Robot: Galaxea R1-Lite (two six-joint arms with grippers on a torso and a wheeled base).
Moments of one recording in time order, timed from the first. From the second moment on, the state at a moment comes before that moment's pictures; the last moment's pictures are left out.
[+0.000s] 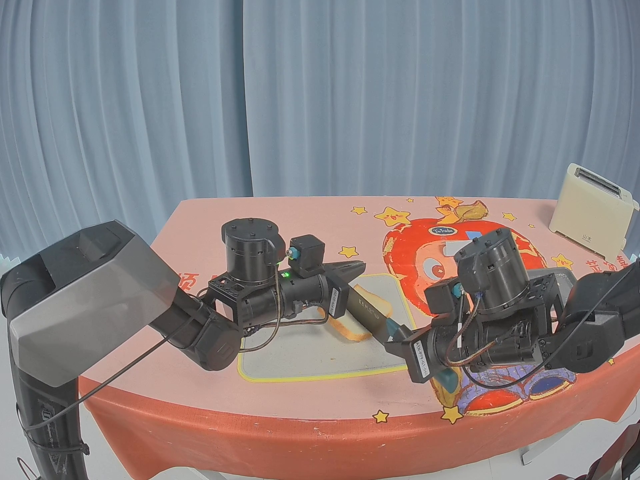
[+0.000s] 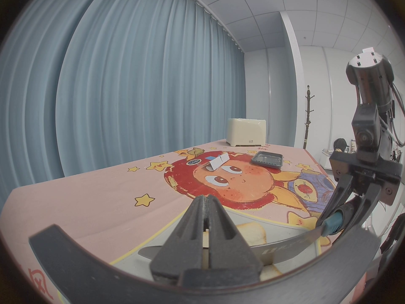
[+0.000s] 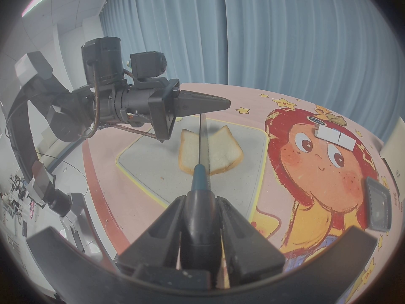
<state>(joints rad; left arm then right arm) -0.56 2.24 -1.09 -0.98 -0.37 0.05 0.74 1.79 -0.87 -0.15 -0.06 0.17</state>
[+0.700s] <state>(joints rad) -0.56 2.27 -1.10 -0.98 -0.36 0.05 0.73 1.79 -0.88 -0.13 -0.06 0.17</state>
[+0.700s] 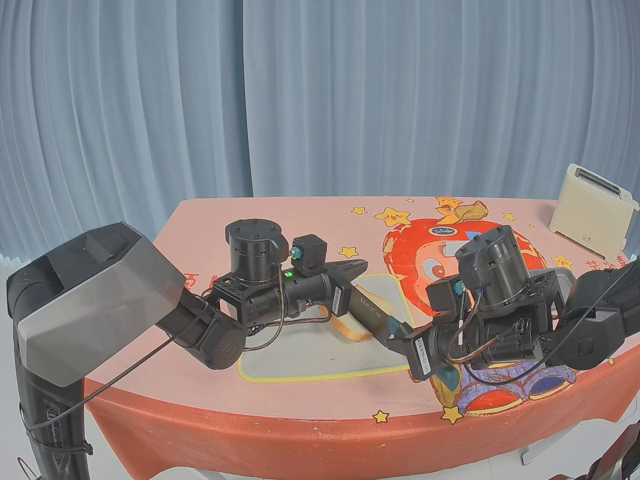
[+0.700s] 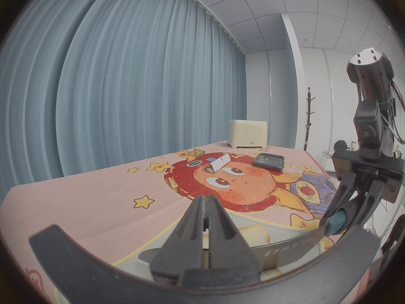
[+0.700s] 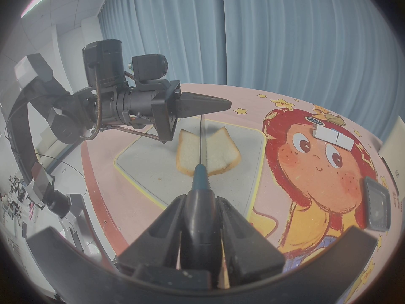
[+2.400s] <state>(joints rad) -0.55 2.29 -1.14 -0.95 -0.36 0.04 0.72 1.78 -0.90 -0.14 -0.05 0.18</state>
